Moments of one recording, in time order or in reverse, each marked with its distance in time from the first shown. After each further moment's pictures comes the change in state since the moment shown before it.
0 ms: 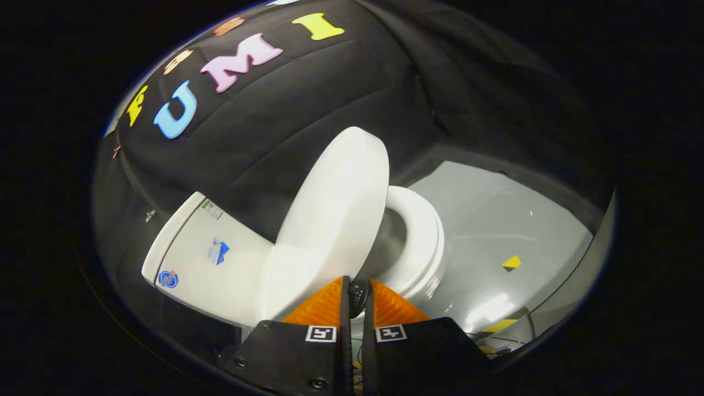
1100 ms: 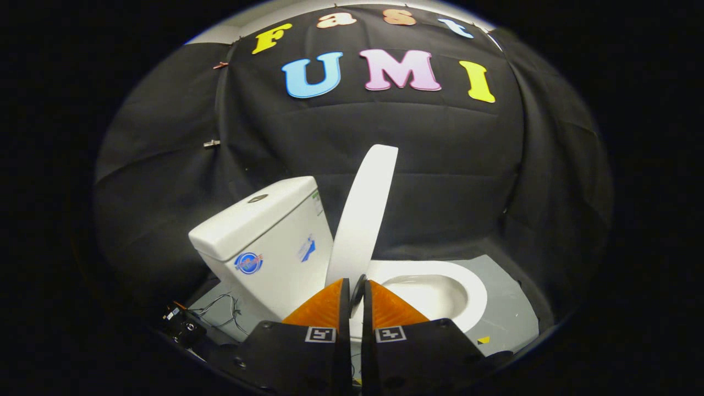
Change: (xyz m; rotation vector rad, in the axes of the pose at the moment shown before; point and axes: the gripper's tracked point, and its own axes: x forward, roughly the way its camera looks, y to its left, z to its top) arm -0.059 0.248 0.004 -0.526 -0.143 0.167
